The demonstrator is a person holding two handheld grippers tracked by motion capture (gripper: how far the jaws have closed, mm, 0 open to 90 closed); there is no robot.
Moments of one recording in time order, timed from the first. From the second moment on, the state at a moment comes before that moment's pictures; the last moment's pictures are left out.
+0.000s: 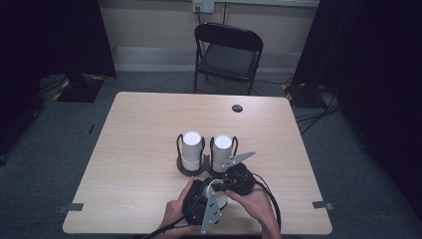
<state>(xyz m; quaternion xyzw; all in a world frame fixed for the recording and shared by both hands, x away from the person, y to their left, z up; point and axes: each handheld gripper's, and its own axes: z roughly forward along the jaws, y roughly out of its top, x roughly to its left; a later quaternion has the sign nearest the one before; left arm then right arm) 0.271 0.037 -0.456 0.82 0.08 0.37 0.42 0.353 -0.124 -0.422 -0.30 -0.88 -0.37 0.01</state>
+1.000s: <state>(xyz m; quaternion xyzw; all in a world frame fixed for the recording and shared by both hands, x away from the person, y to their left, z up) 0.290 0.057 -0.460 0.79 0.18 0.31 0.49 0.342 -0.137 -0.420 -0.35 -0.83 -0.43 -0.04</state>
